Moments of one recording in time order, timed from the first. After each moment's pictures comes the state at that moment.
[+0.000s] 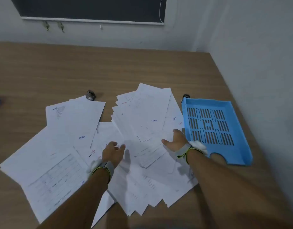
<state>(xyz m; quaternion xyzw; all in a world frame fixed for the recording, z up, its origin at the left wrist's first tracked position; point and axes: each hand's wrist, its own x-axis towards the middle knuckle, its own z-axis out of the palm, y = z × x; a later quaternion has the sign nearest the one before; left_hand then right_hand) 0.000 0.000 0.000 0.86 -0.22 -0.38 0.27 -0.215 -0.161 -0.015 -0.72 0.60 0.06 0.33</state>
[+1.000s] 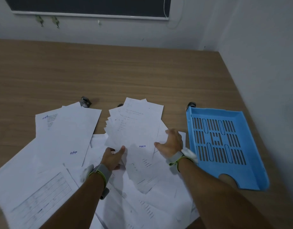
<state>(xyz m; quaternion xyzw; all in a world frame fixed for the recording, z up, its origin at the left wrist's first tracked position) 0.029 -0.070 -0.027 0.79 -0.07 -0.49 0.37 -0.167 -0.214 -0.051 -0.73 0.62 -0.09 0.29</state>
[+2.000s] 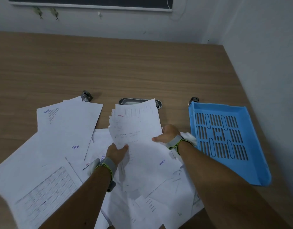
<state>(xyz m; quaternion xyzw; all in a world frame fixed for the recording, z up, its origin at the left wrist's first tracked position) 0.024 -0.071 -0.038 0.81 -0.13 -0.45 0.36 -0.141 -0.247 -0.032 -0.72 0.56 0.10 0.39</state>
